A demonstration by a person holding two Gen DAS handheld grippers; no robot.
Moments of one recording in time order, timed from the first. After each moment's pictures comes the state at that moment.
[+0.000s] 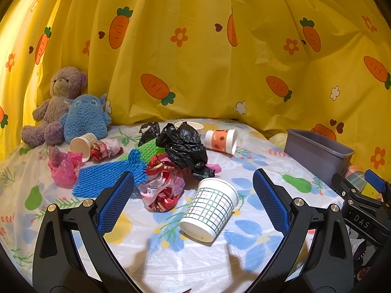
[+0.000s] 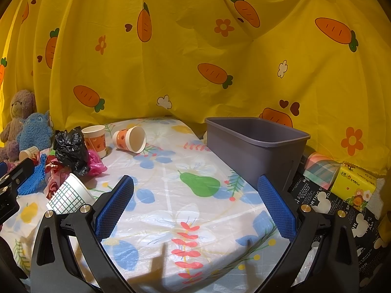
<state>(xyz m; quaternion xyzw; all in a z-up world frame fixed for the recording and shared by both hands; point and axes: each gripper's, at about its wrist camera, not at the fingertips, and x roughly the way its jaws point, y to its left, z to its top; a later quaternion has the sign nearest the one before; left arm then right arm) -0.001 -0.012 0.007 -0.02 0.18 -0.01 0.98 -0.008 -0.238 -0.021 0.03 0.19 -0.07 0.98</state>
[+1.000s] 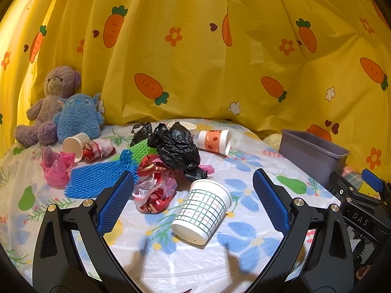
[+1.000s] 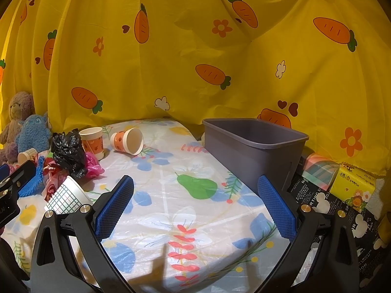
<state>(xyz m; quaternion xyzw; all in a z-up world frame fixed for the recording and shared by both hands) 0.006 -0.016 0.005 -0.02 0.18 -0.02 0.98 -0.007 -0.245 -0.018 0.03 0.19 -0.08 0.98</state>
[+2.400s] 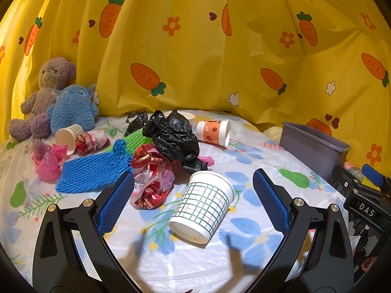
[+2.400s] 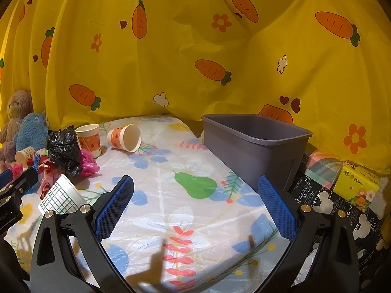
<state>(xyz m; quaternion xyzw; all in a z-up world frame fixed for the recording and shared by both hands) 0.019 -0.012 -0.016 -0.03 0.20 -0.04 0.98 0.003 -0.251 -0.026 0.03 0.20 -0.07 0.98</state>
